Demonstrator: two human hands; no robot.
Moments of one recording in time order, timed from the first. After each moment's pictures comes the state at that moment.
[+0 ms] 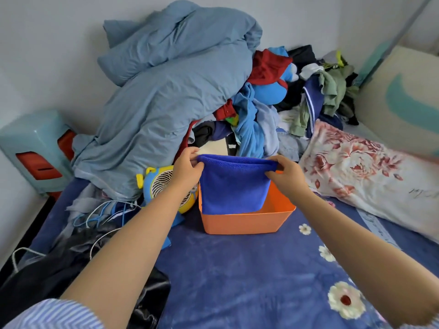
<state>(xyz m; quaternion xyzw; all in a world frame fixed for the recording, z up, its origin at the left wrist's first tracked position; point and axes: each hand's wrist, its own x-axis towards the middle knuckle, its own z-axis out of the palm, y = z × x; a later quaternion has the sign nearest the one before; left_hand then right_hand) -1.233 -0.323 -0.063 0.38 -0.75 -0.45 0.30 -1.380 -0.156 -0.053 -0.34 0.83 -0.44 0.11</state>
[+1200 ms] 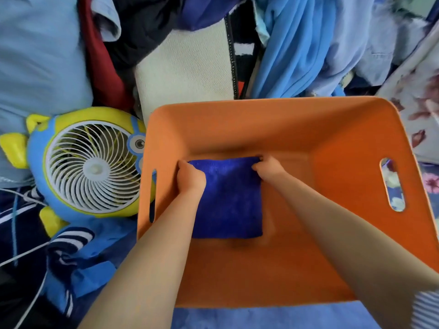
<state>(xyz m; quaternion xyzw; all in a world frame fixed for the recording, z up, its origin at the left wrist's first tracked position) -1.438 -0.482 -0.455 0.68 -0.61 -0.40 0.00 -1.577 -0.388 -0.471 -0.14 0.86 -0.28 0.41</state>
